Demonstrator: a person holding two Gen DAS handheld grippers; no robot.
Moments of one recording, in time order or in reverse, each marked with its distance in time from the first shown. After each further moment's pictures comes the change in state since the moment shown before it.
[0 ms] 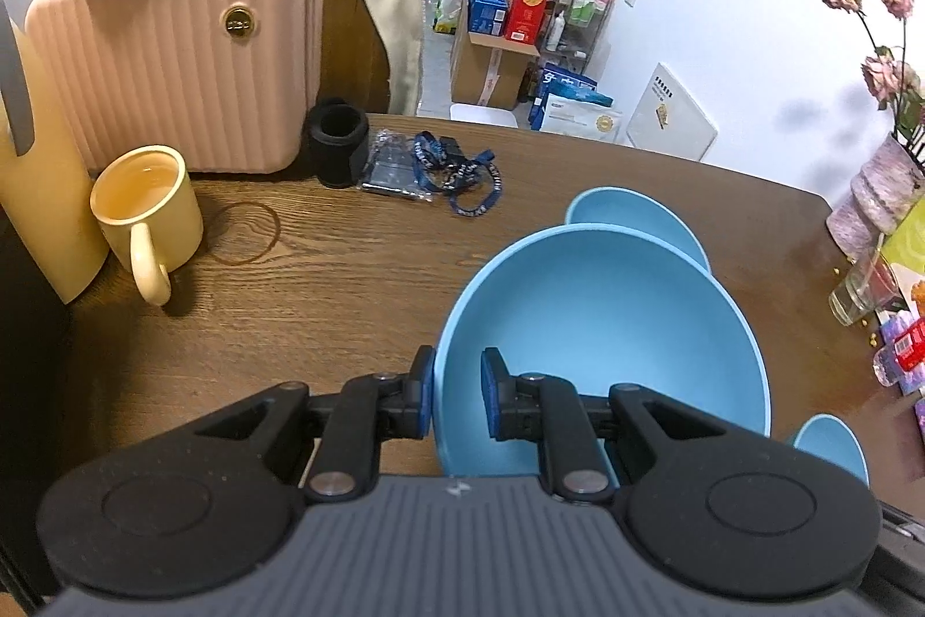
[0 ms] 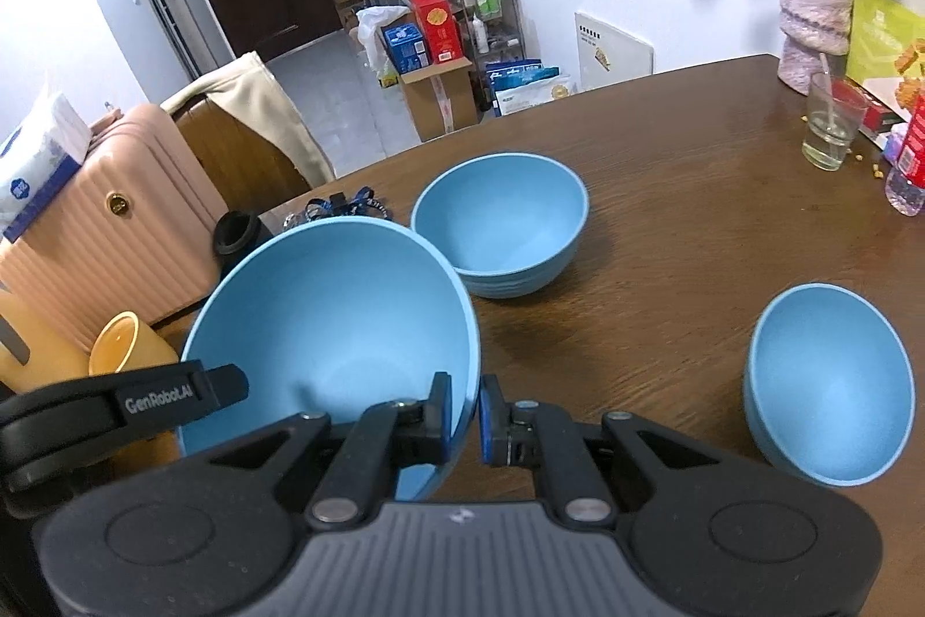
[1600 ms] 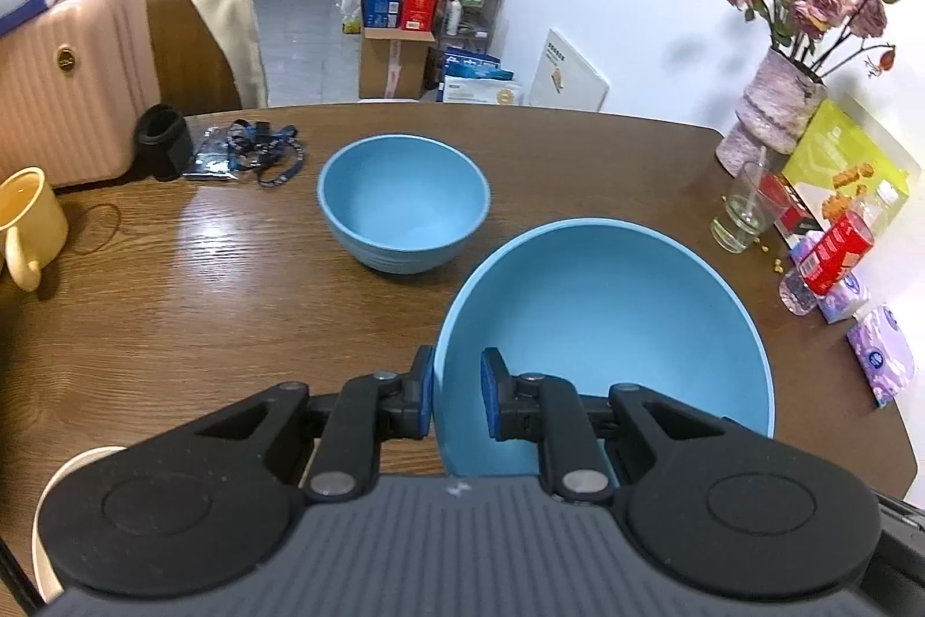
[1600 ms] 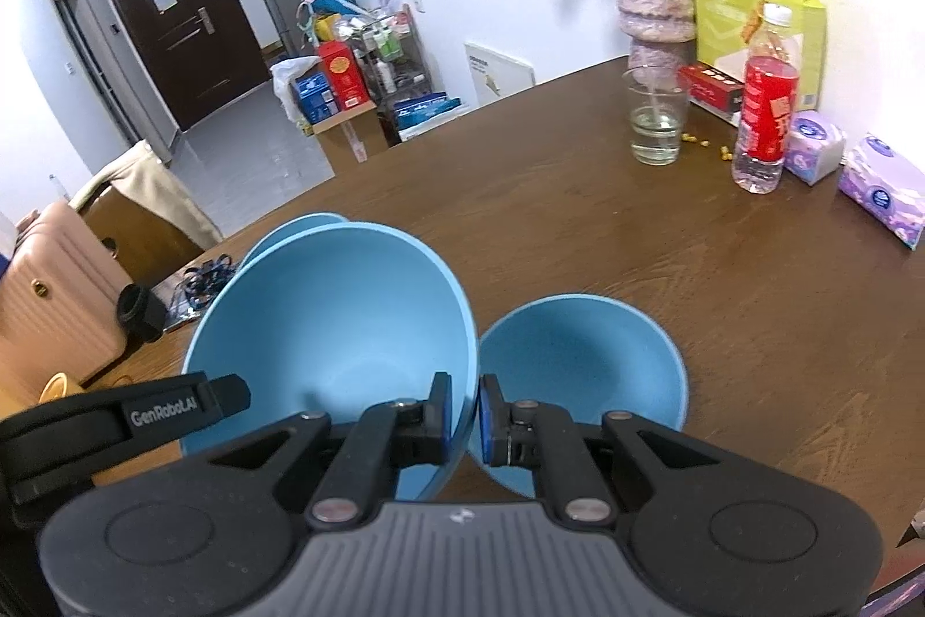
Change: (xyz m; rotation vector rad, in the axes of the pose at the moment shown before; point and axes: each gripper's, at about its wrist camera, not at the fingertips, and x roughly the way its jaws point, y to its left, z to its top) left arm -0.017 -0.164 -0.056 0.133 0.007 -0.094; right arm -0.064 -0.163 -0.005 0.126 -0.070 -0.088
